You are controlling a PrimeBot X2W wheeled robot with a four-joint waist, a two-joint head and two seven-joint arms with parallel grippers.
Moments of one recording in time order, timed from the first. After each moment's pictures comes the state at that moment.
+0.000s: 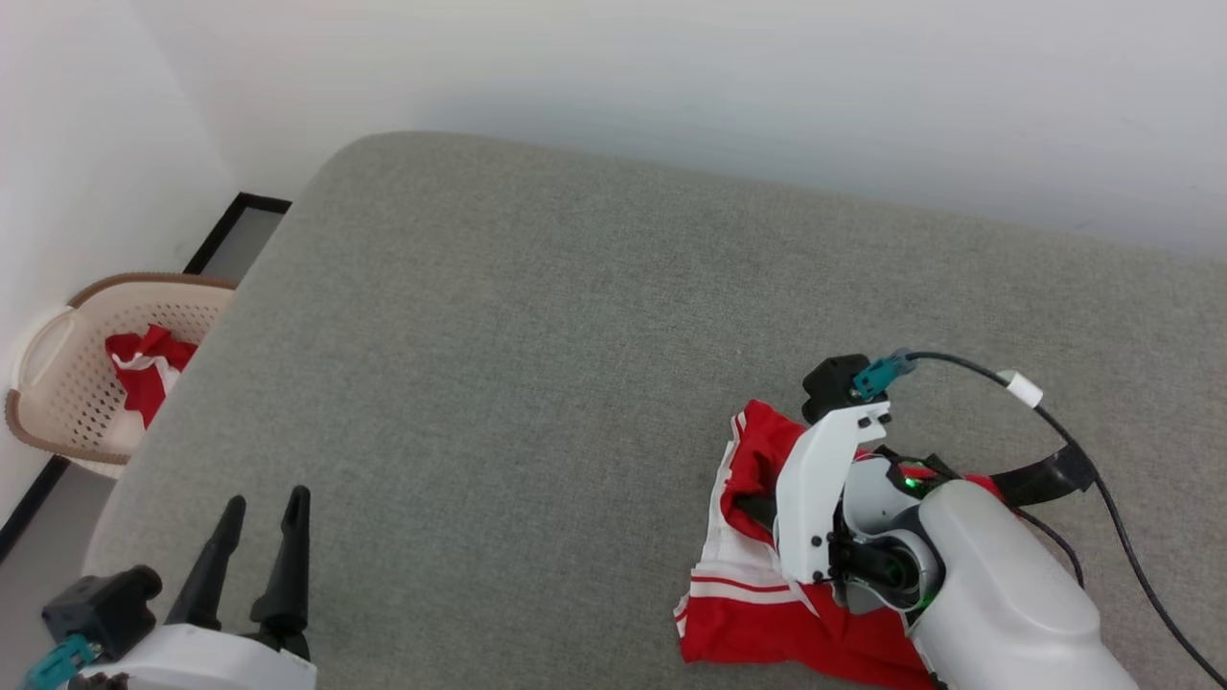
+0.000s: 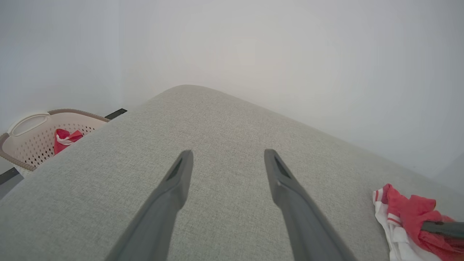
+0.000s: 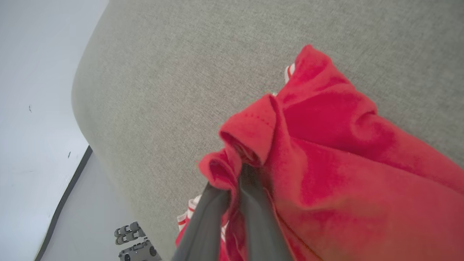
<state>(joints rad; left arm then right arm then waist) -0.05 0.38 -0.09 0.25 -0.71 -0.12 -0.25 -0.58 -0.05 0.41 0.63 0.66 0.13 0.64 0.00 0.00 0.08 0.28</state>
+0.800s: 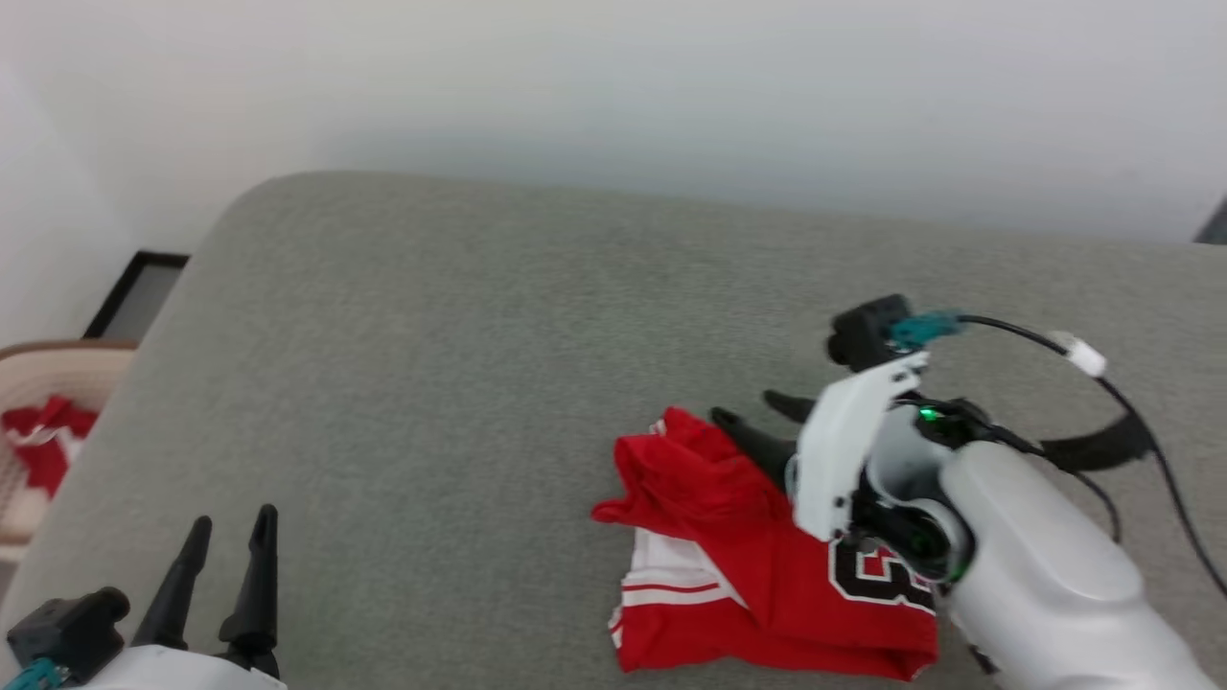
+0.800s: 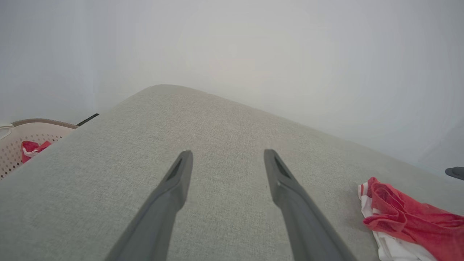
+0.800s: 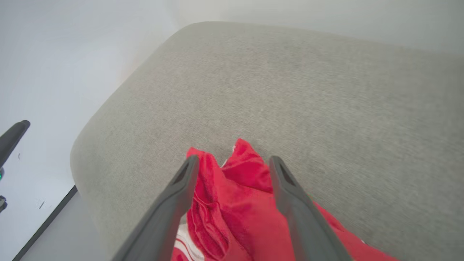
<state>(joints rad) -0.01 0.39 -0.05 0.26 -0.70 -0.13 -0.26 -0.68 -0.15 0.61 0.58 0.79 0.13 0.39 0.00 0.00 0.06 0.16</state>
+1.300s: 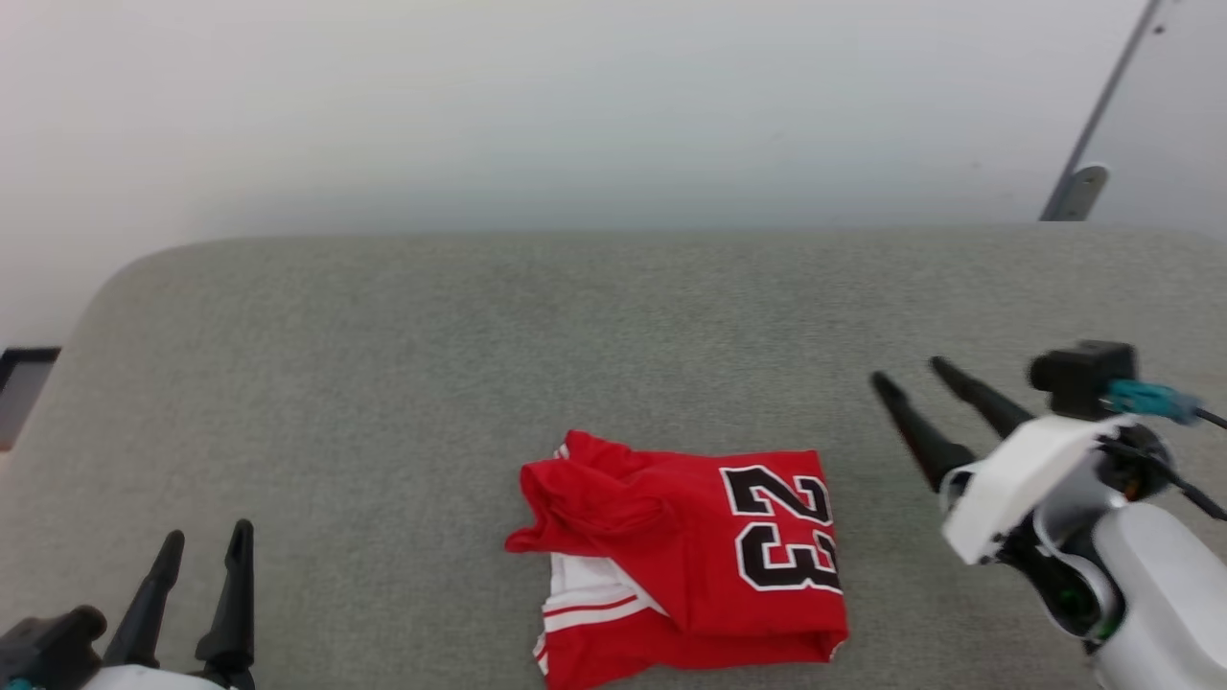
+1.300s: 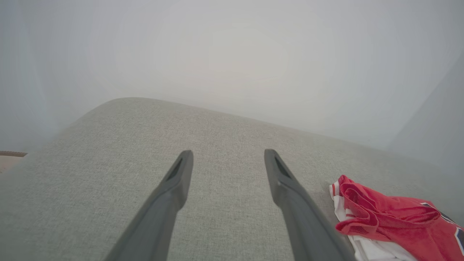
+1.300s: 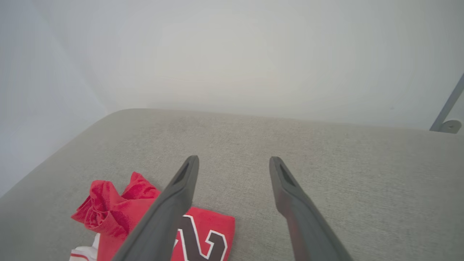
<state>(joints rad) 0.03 0.41 0.00 0.23 -0.66 -0.13 -0.26 -0.49 -0.37 0.48 0.40 0.74 0.13 0.07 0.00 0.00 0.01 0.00</state>
